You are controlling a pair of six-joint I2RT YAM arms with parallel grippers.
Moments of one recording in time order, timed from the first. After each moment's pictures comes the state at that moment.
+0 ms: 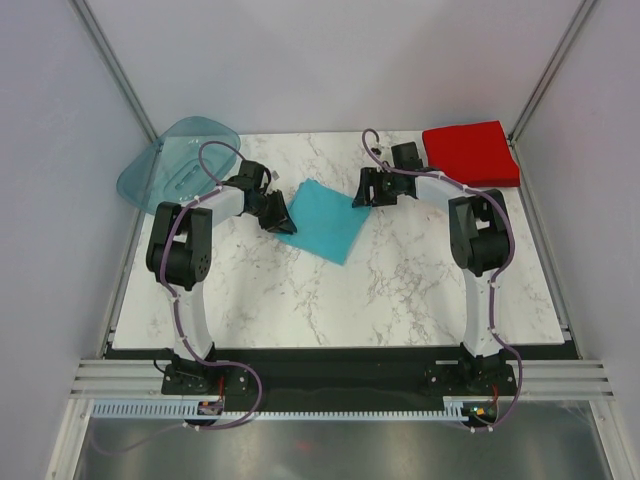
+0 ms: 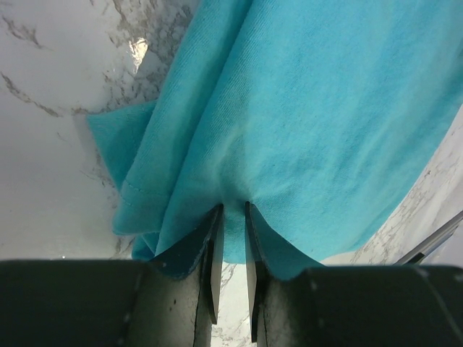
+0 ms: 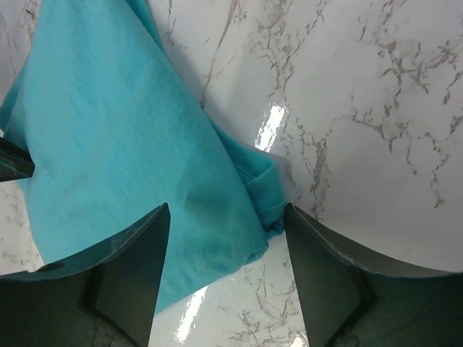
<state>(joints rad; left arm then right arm) -0.23 2.04 1.36 -0.42 0.46 -0.45 0.26 2.21 1.61 -0.28 -0.48 0.19</state>
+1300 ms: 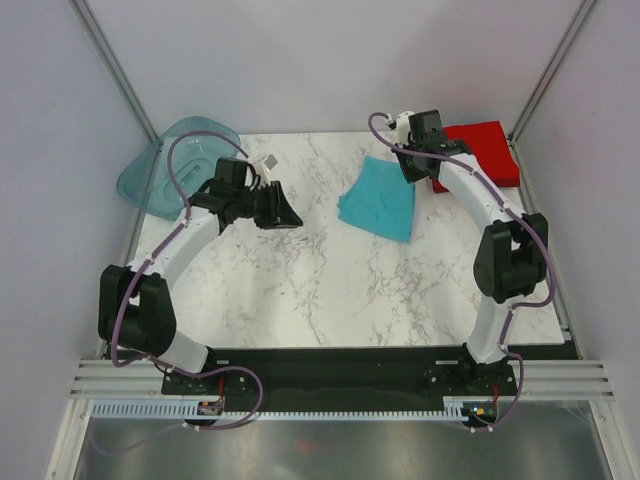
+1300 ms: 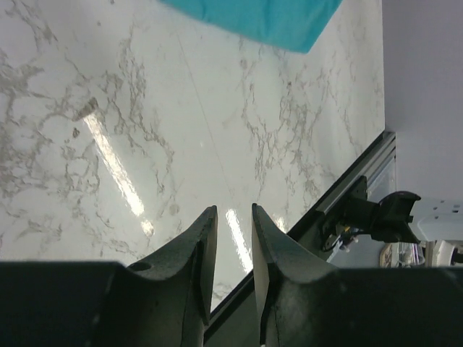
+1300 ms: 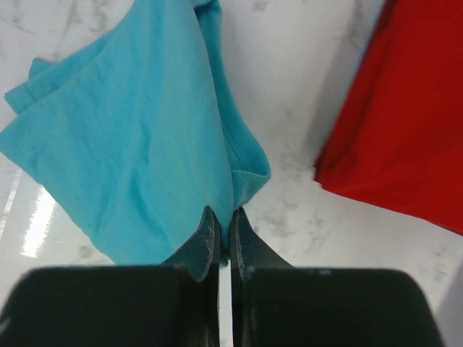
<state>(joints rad) -0.27 1.51 1.16 -0.42 0.63 -0.44 0.25 1.91 1.71 -0.62 0.03 -0.20</state>
